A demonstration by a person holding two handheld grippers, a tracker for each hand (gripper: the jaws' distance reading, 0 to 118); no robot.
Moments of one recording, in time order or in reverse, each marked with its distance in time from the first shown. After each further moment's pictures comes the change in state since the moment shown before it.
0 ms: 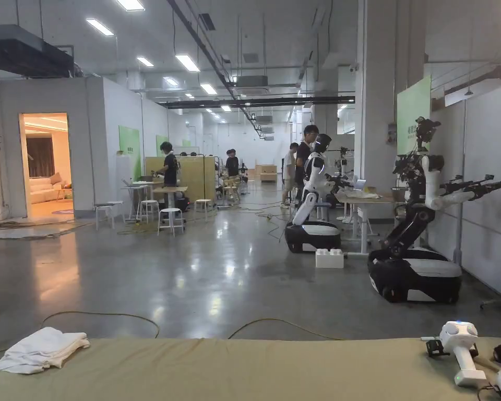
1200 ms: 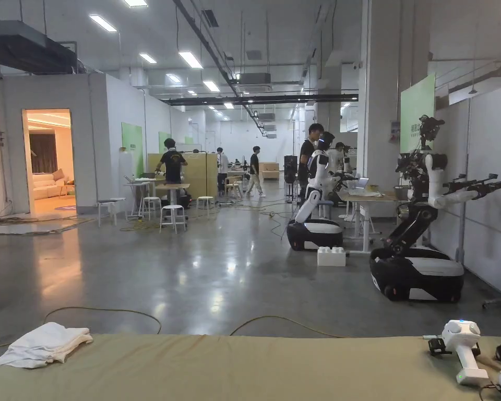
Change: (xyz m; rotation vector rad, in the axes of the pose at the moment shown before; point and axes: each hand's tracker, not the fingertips) left arm -0.007 0.002 -0.003 0.005 0.010 -0.033; right arm 0.006 0.004 0.003 0.004 -0.049 0.017
